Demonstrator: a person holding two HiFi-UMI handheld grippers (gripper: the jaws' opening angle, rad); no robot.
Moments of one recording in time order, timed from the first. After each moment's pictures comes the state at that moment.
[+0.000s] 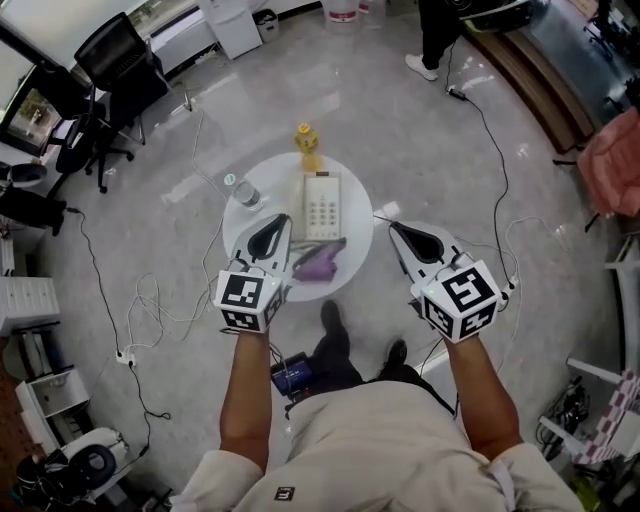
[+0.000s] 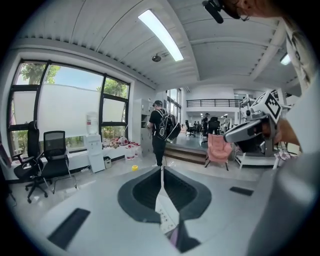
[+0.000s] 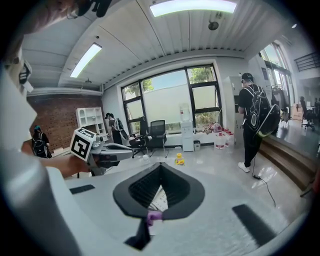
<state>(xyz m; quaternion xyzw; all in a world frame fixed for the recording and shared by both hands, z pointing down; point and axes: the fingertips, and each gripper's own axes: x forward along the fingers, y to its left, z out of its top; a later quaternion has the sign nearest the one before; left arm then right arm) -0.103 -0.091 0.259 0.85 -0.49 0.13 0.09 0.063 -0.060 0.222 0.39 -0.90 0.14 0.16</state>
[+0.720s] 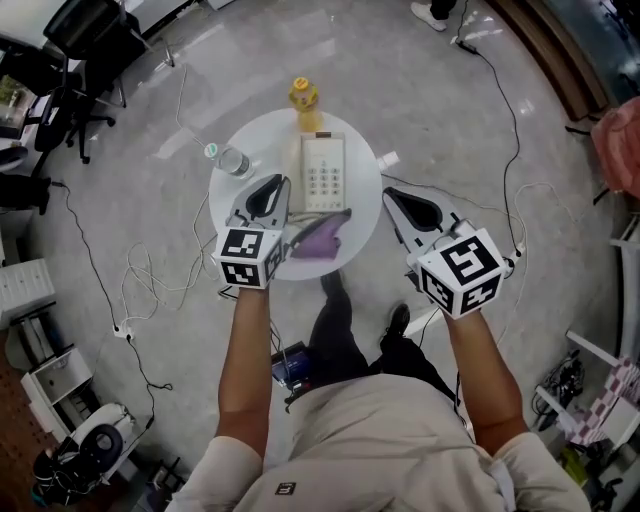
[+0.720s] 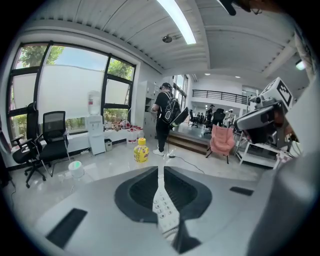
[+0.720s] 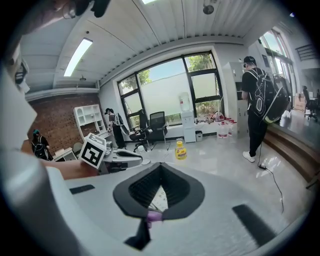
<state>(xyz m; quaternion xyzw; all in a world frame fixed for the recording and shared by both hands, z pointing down) -0.121 -0.153 0.382 0.84 -0.49 0.19 0.17 0.033 -0.112 0.299 0.38 -0.89 0.18 0.19</state>
